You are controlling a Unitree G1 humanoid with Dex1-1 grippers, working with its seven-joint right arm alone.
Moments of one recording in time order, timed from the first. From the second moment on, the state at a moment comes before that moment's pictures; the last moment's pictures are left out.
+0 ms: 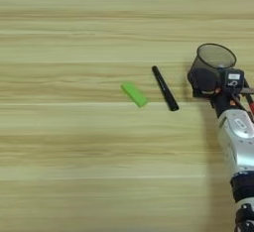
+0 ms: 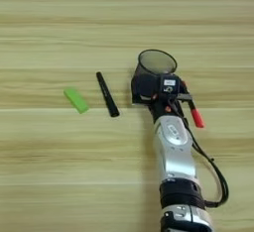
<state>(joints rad) -0.25 -0.20 -0.24 0.48 0.08 -0.19 0.09</state>
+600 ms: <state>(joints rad) -0.34 -0.24 -0.26 0.63 0.09 -0.24 0.13</state>
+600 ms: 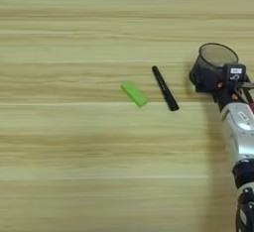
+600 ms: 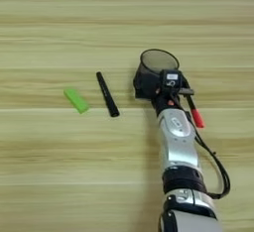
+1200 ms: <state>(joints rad) -0.43 -0.26 -0.26 0.79 0.10 -0.30 0.17</state>
